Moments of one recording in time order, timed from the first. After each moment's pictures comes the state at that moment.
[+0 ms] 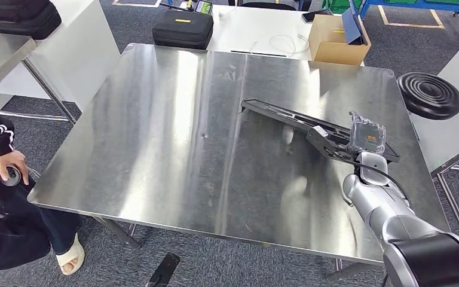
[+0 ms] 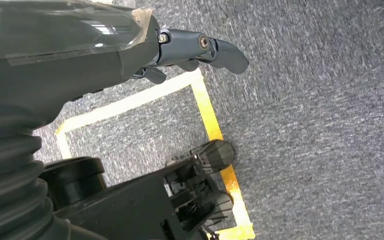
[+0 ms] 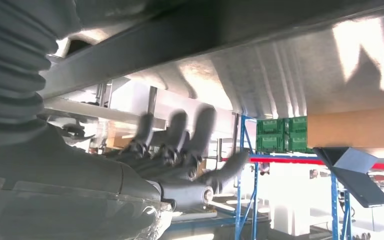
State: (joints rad) left arm -0.26 -0.26 0.71 -0.21 -1.11 0.18 -0.27; right arm -0.90 -0.19 0.37 -0.26 1.17 -0.59 0.25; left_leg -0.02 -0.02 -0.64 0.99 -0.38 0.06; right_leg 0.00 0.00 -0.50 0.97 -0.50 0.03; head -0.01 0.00
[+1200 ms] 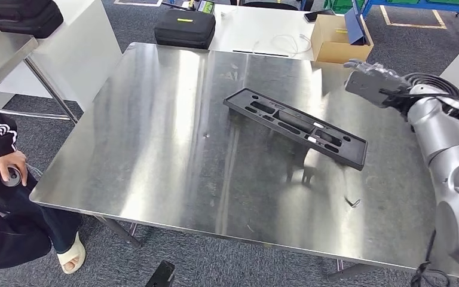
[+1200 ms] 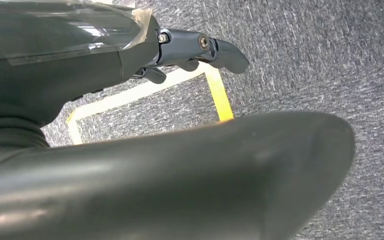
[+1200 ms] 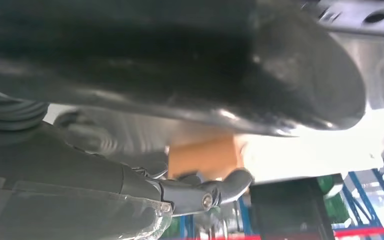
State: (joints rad) left arm -0.22 -0.24 0.71 -0.21 -1.07 0.13 -0.27; right arm -1.23 -0.35 0.21 -0.35 0.99 0.32 -0.43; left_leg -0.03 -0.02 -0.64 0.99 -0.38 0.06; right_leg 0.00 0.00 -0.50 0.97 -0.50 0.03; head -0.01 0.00
